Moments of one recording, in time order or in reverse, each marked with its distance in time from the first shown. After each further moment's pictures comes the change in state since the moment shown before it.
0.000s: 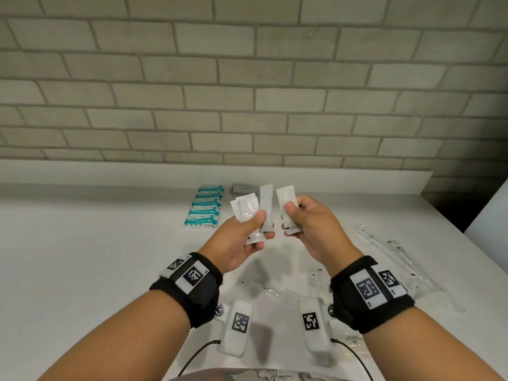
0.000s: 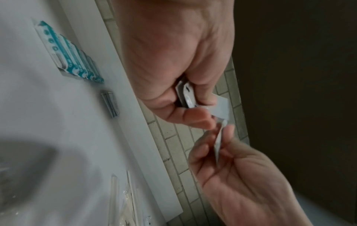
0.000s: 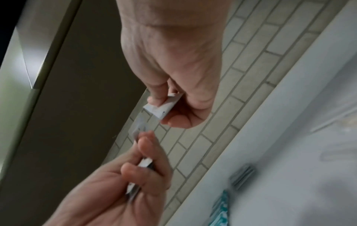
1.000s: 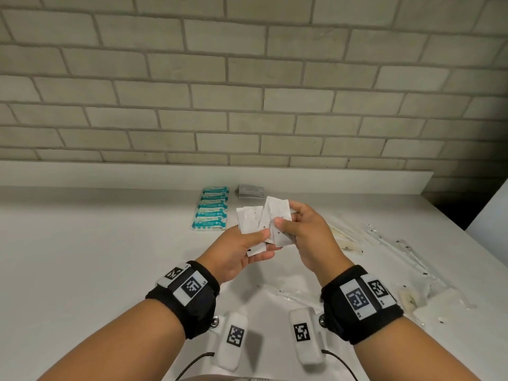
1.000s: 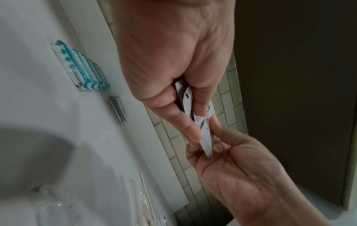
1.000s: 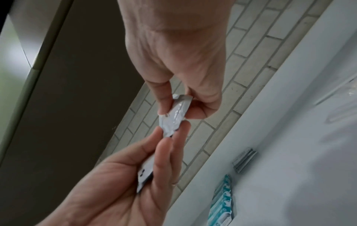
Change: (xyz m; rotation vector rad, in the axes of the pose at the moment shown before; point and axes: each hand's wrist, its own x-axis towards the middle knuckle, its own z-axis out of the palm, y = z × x) left_hand -0.008 0.001 -0.045 -0.038 -0.108 -0.058; right_hand 0.010 0.028 0.047 0.045 0.112 -0.002
